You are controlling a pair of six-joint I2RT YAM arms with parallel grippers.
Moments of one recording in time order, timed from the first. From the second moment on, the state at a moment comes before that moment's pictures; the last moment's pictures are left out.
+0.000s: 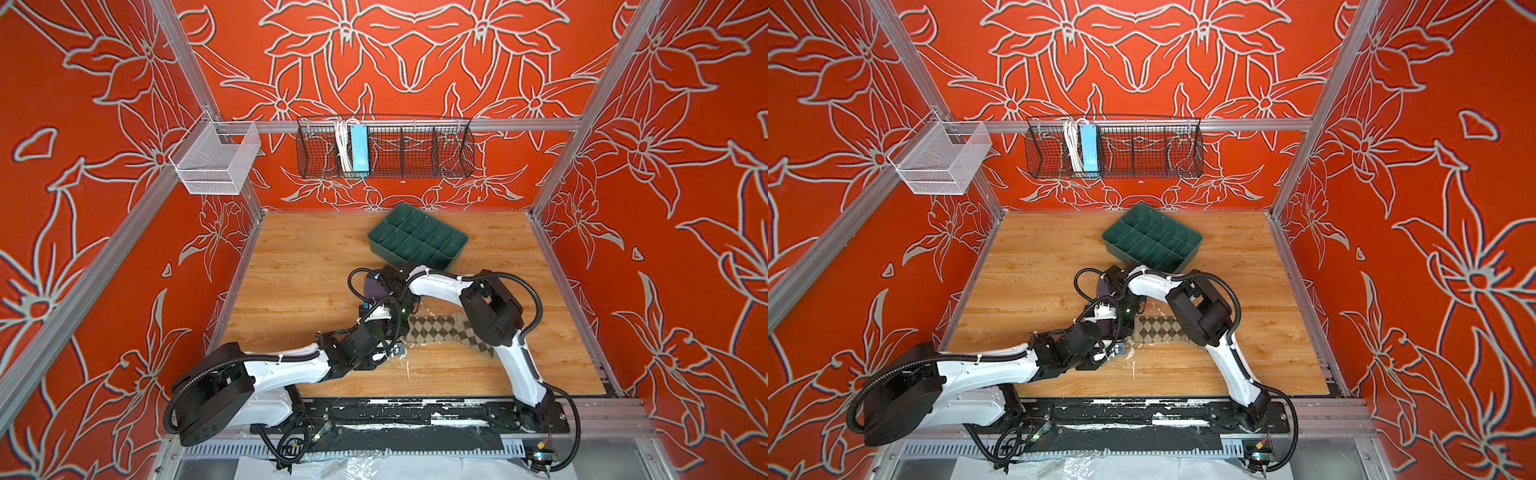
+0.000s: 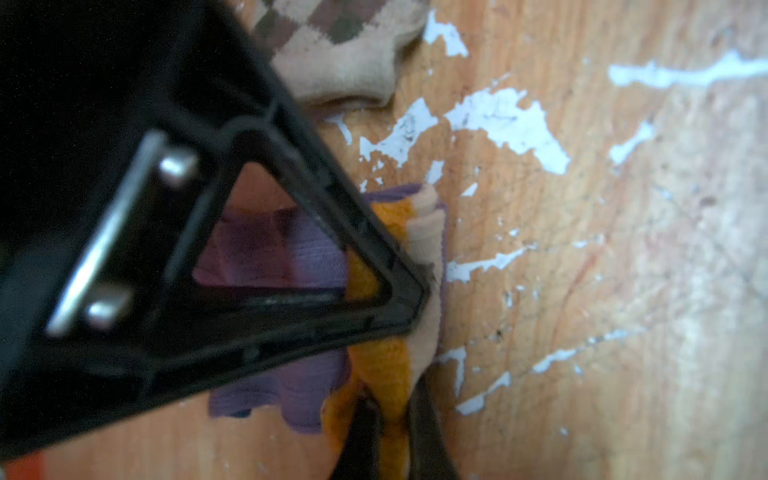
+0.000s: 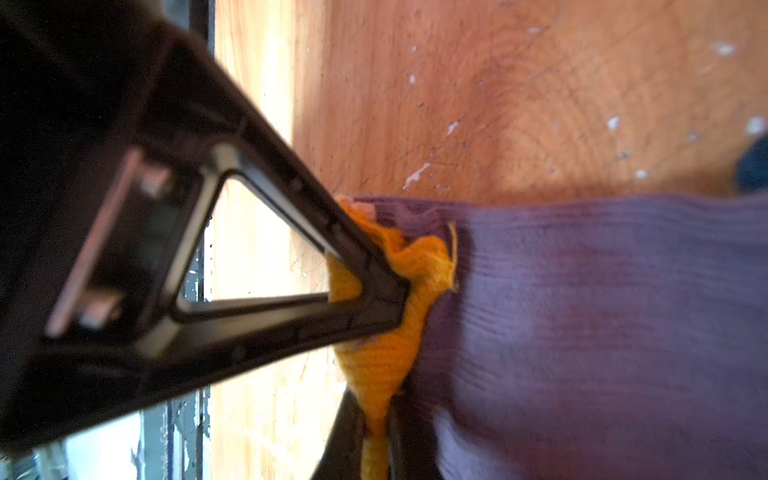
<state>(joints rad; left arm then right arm) -0.91 1.25 0.43 -0.13 -0.20 0.66 0.80 2.20 1.59 -1.02 -0.68 -0.70</state>
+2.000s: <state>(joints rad) -0.52 1.57 0.82 -0.68 0.45 0.65 1.16 1.67 0.72 0.19 0.15 -0.96</state>
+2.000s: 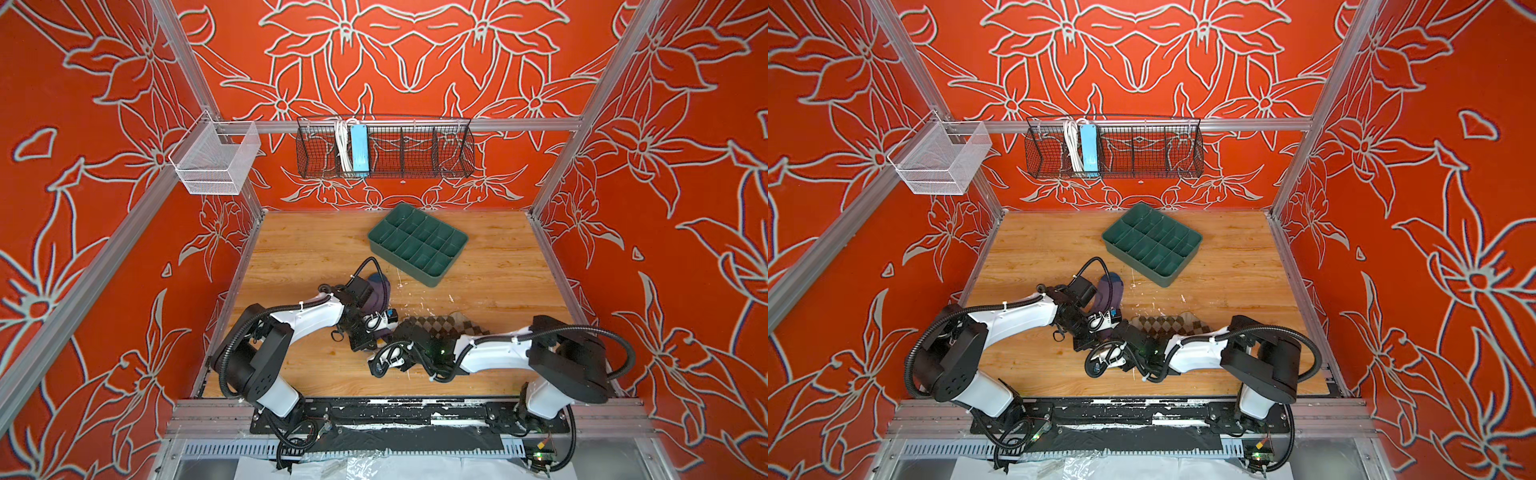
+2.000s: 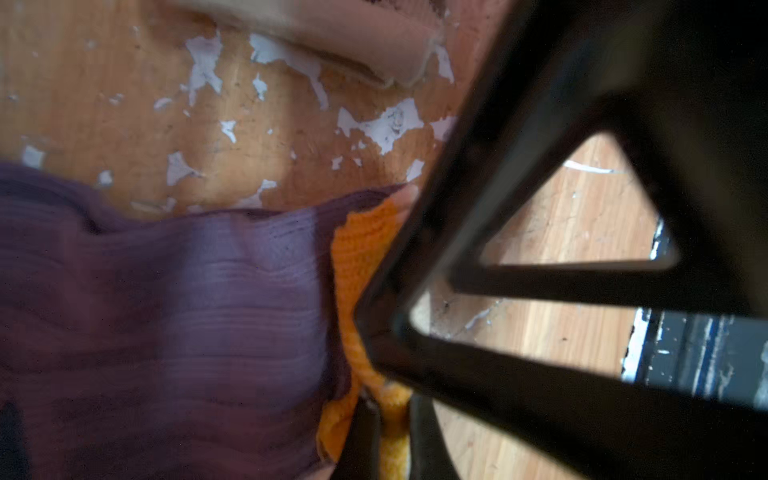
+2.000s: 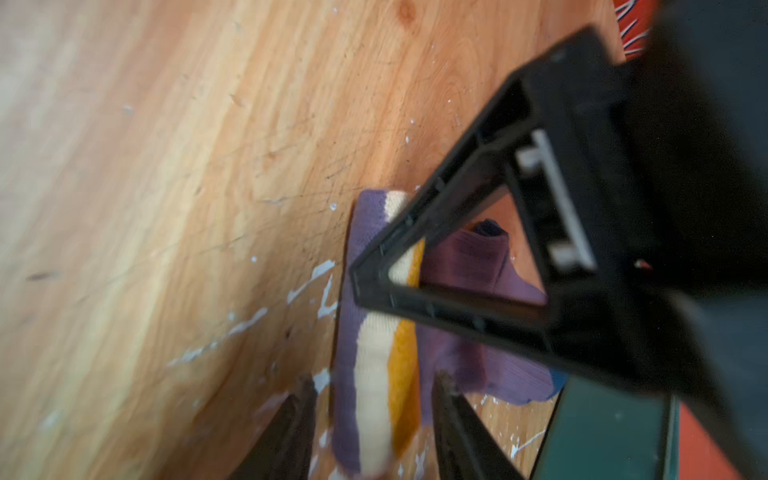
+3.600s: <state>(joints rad) -0.47 0.43 0.57 -0.67 0.16 0.79 0.90 2.09 1.50 -0.92 -0.52 -0.72</state>
